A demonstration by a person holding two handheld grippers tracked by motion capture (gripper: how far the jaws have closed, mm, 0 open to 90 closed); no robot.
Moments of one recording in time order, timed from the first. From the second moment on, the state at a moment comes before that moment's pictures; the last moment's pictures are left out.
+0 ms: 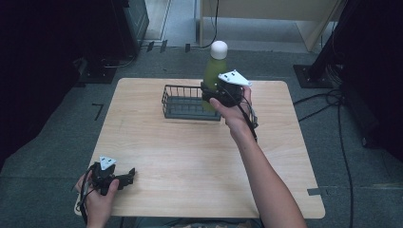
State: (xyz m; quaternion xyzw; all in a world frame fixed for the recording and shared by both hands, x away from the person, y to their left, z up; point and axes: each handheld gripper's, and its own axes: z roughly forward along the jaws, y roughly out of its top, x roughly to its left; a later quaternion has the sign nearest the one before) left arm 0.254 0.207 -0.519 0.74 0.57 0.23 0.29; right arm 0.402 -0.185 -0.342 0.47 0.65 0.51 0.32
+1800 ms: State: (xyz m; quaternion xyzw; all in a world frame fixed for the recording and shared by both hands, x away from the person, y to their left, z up) left arm 0.254 0.207 -0.519 0.74 0.56 0.23 0.29; right arm 0.471 -0.174 -0.399 0.52 0.65 0.46 0.32
